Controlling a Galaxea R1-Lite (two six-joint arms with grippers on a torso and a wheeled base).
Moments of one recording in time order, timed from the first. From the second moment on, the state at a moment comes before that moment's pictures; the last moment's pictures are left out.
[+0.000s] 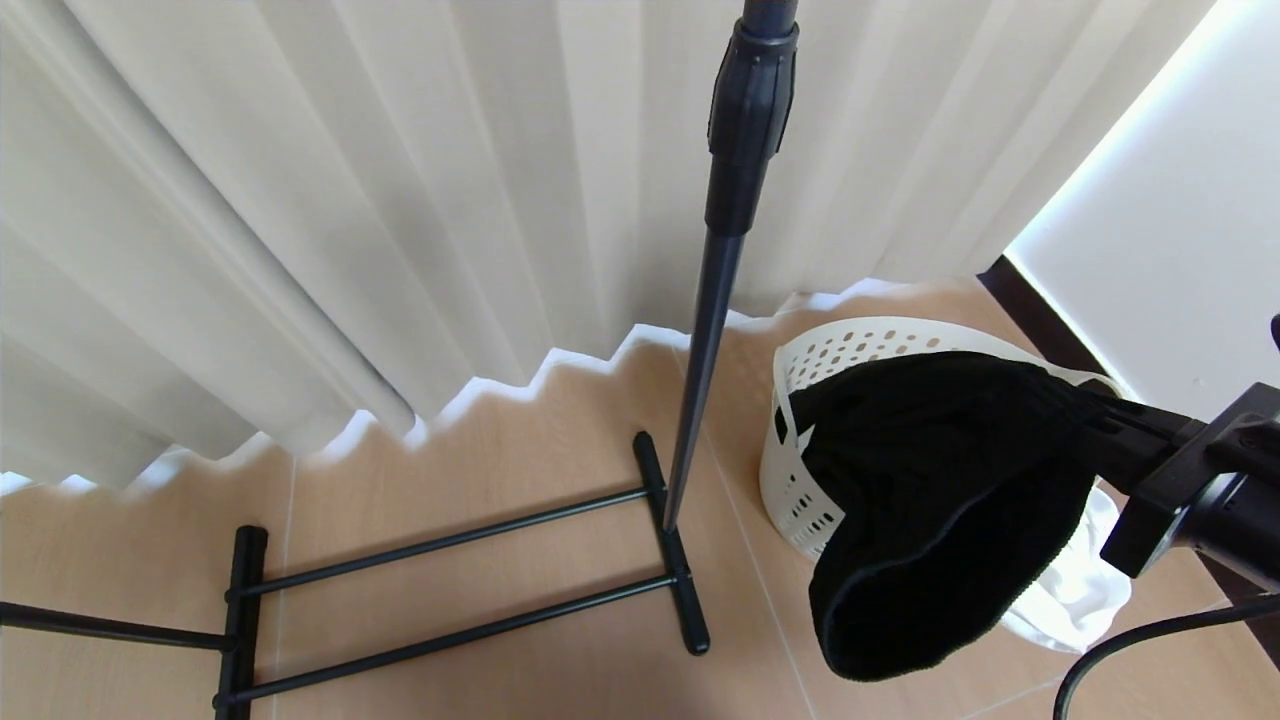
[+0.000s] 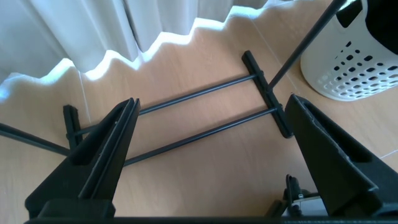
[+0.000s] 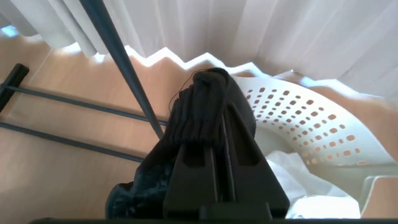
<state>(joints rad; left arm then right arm) 0.00 0.00 -0.03 0.07 -0.12 0.03 0.54 1.16 -0.47 -0.65 -0.12 -0.17</state>
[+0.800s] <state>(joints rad) 0.00 0.00 -0.03 0.07 -0.12 0.03 0.51 1.18 -0.47 -0.65 -0.11 -0.16</state>
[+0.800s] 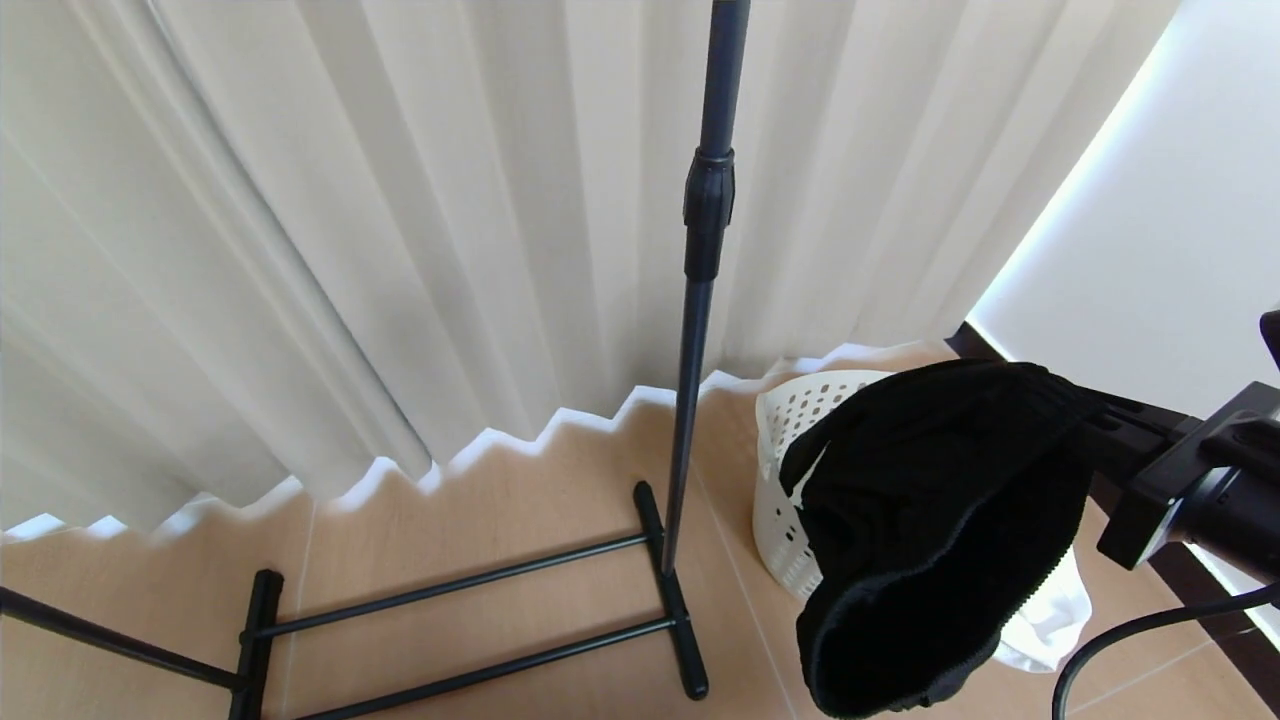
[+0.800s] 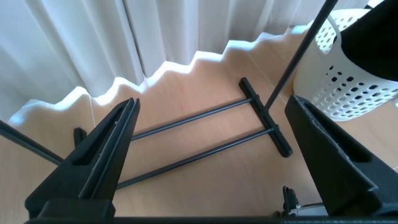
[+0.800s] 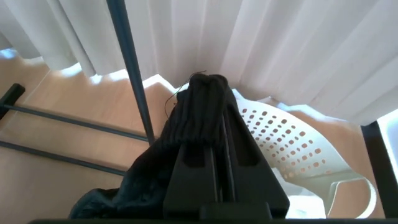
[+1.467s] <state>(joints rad) 0.00 0.00 -0.03 0.07 -0.12 0.03 0.47 1.18 -0.48 -0.66 -0.11 -0.16</state>
